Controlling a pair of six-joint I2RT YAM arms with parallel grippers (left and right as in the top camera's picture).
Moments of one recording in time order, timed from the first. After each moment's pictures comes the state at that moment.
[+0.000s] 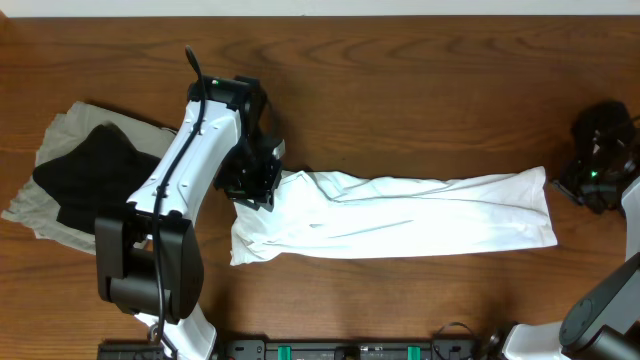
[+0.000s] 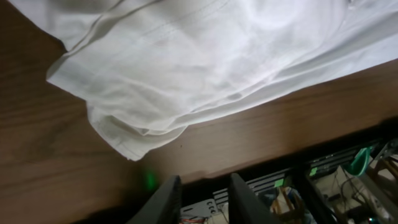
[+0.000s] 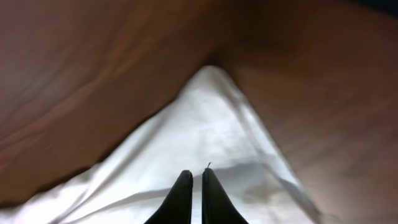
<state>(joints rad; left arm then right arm) -0.24 1.85 1.50 -1.49 0.25 0.03 -0.56 1.60 1.11 -0.79 -0.34 0.11</state>
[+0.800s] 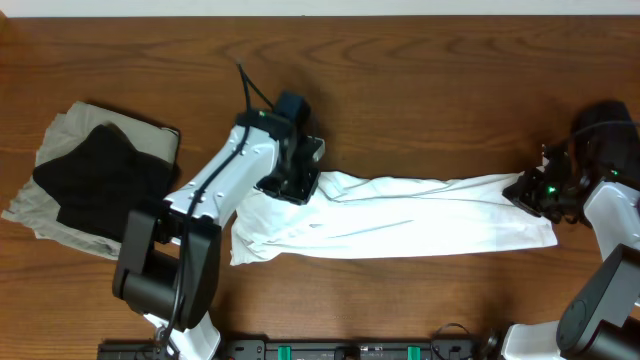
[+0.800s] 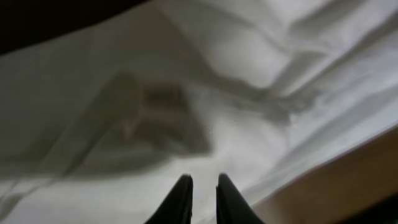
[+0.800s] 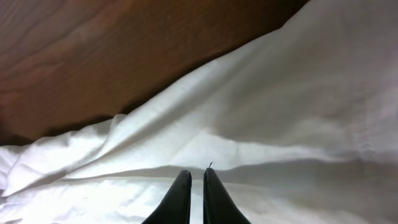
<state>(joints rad) -0.41 1.85 1.29 -1.00 0.27 -0.03 -0.45 1.60 0.91 -0.67 -0.46 0.06</state>
